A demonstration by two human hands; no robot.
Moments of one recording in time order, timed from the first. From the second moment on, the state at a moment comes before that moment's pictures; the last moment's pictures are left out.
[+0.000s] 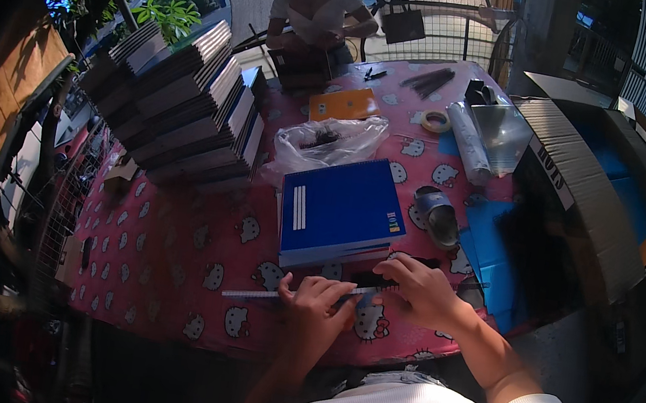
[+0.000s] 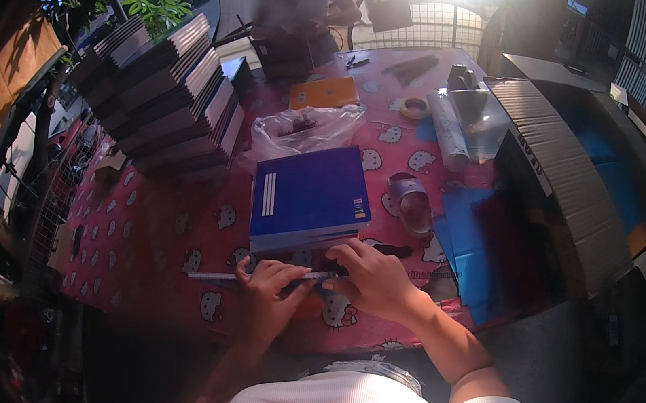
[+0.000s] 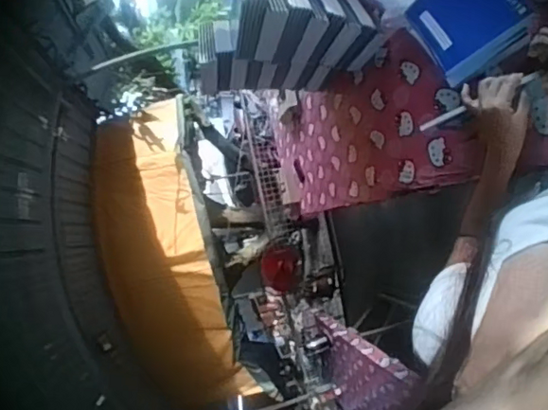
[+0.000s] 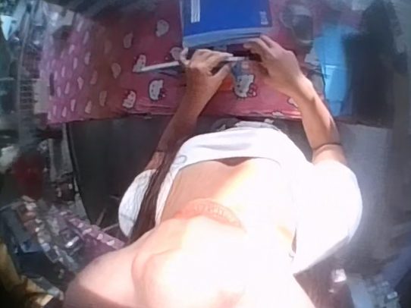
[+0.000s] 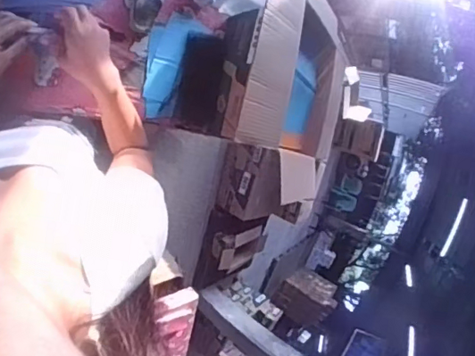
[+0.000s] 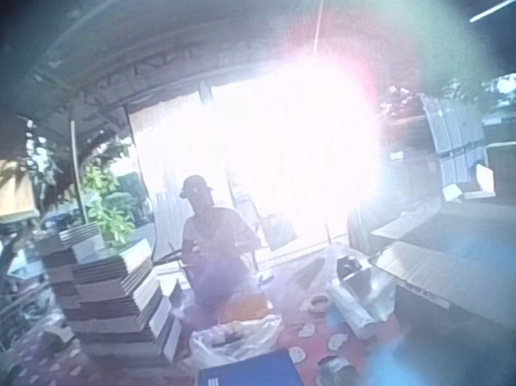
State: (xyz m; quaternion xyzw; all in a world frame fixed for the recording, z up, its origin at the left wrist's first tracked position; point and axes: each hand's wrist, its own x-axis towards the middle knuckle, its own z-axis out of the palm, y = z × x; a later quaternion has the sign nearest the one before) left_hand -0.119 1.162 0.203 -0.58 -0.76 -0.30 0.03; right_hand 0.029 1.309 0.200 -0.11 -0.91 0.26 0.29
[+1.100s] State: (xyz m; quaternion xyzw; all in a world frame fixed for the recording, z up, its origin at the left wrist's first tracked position) left_hand -0.131 1.147 0.174 -0.61 -0.69 -0.39 0.08; right_hand 0.058 1.387 0.162 -0.32 -0.67 0.52 0.42
